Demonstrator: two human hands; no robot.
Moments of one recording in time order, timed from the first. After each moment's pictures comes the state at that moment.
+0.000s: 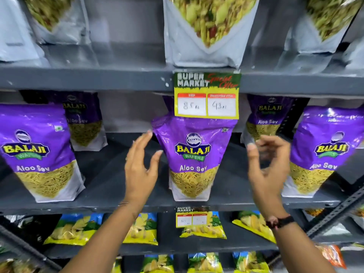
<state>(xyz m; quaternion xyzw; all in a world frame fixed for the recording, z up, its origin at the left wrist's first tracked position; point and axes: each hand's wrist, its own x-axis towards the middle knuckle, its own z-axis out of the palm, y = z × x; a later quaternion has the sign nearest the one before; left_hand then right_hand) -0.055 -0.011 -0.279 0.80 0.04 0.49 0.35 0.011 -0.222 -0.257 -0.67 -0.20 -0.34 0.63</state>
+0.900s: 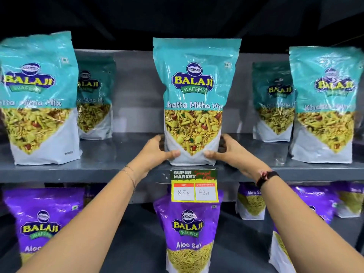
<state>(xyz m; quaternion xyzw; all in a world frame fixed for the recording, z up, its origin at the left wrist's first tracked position) -0.011 -0.007 -0.057 0.80 0.00 0.21 0.56 0.068 -0.200 -0.059 -0.78 -0.33 0.03 0.54</state>
